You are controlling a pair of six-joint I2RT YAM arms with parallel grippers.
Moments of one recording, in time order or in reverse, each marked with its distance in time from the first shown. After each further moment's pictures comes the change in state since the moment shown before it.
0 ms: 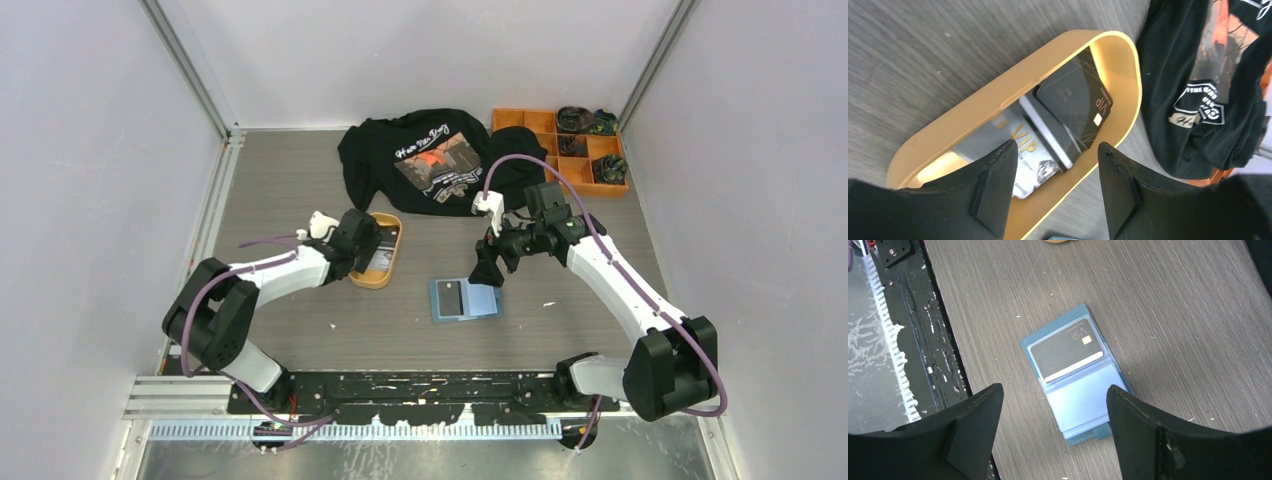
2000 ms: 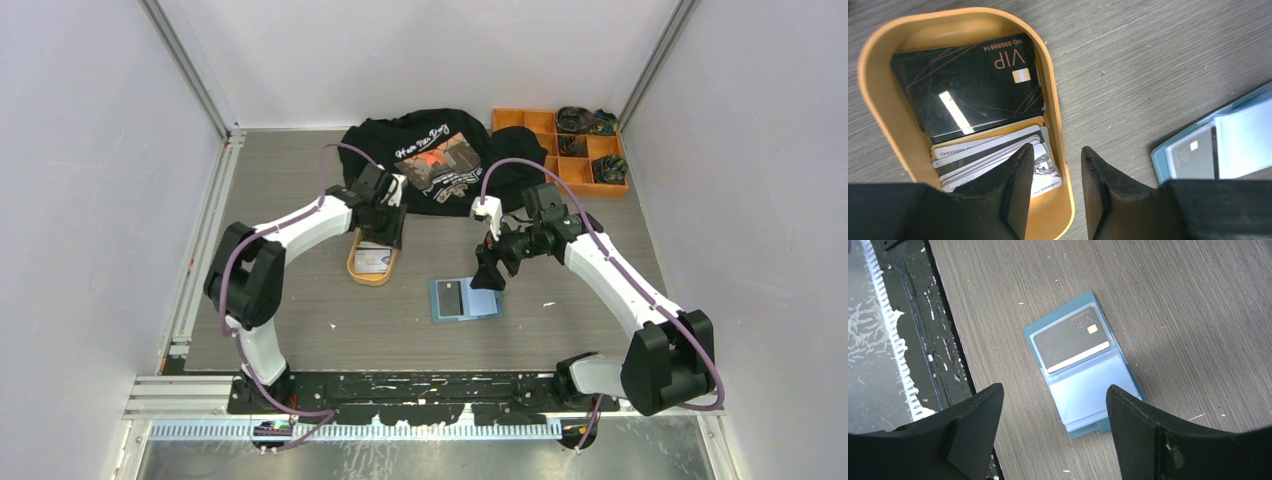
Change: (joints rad) left arm 0.047 0.260 0.494 -0.375 0.500 1.236; right arm 0.000 0.026 0.001 -0.048 0.000 -0.053
